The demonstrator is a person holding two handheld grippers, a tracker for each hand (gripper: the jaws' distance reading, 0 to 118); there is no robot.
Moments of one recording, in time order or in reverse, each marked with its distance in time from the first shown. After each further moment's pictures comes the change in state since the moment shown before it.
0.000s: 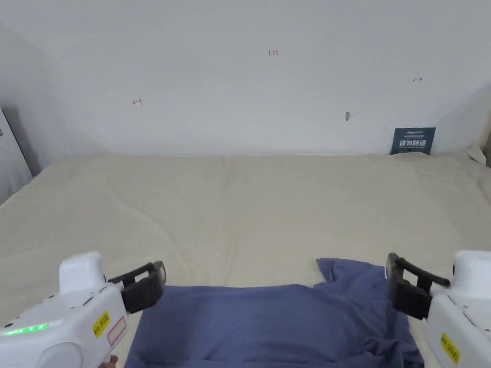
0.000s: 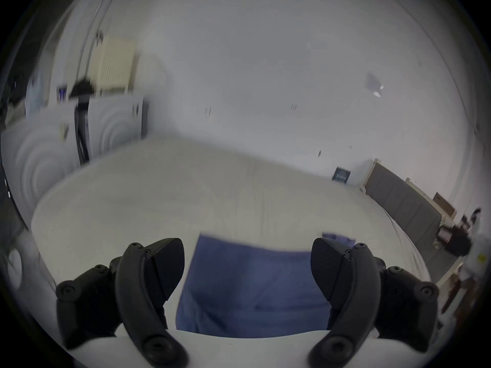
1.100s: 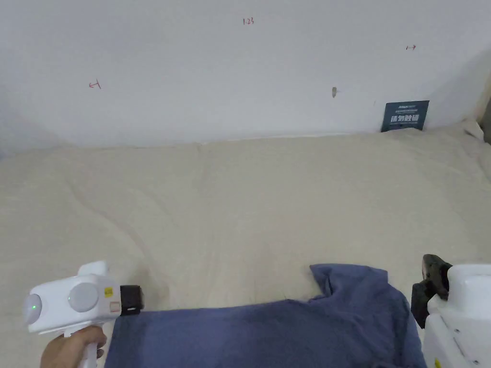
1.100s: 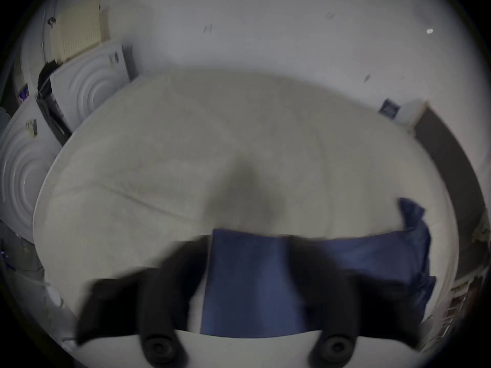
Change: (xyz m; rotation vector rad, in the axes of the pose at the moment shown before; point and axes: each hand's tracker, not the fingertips) left arm -0.088 -0.038 -0.307 -0.699 0.176 -0.003; right arm -0.003 -0.028 -0.113 -0.069 -0.142 0.099
